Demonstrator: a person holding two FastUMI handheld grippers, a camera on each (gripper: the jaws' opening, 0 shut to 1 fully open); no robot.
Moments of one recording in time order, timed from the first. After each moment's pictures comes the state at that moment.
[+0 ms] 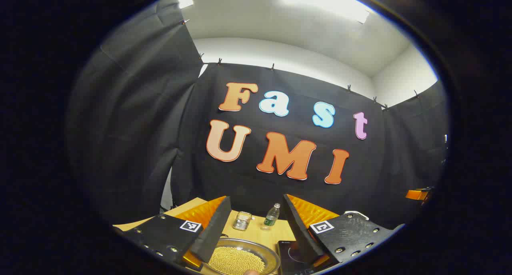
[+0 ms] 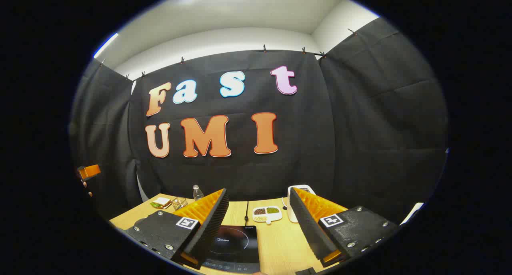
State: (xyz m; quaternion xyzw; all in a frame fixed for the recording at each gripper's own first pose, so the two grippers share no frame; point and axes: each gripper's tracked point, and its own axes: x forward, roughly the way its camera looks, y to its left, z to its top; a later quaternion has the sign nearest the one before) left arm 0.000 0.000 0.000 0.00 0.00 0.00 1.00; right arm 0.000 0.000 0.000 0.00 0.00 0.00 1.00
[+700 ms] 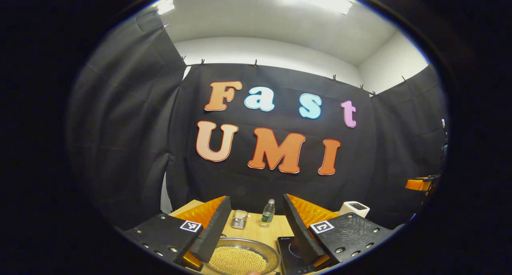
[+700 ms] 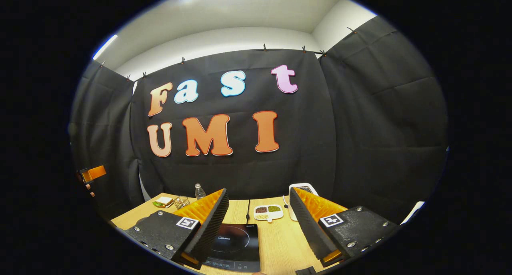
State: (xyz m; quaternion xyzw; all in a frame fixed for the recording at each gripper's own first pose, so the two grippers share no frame) left arm 0.000 -0.036 -0.005 0.03 0.02 -0.03 1.00; right arm -0.006 -0.002 0.003 0.00 0.00 0.01 1.00
